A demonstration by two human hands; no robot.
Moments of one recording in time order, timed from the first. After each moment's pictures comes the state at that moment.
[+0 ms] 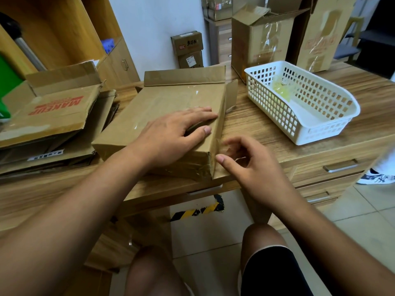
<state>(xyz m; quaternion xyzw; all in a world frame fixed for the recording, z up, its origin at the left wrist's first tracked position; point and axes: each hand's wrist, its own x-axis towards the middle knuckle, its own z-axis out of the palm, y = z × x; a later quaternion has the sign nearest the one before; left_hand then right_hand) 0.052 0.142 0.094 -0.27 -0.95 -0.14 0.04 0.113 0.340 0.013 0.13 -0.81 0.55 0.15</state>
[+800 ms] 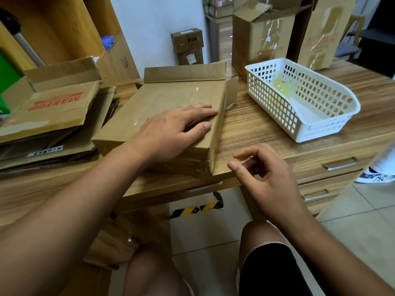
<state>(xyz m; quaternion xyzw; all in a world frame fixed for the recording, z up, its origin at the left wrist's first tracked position) 0.052 0.142 0.096 -0.27 -0.95 -0.14 0.03 0.142 0.346 -0.002 0.10 -0.79 0.56 0.22</state>
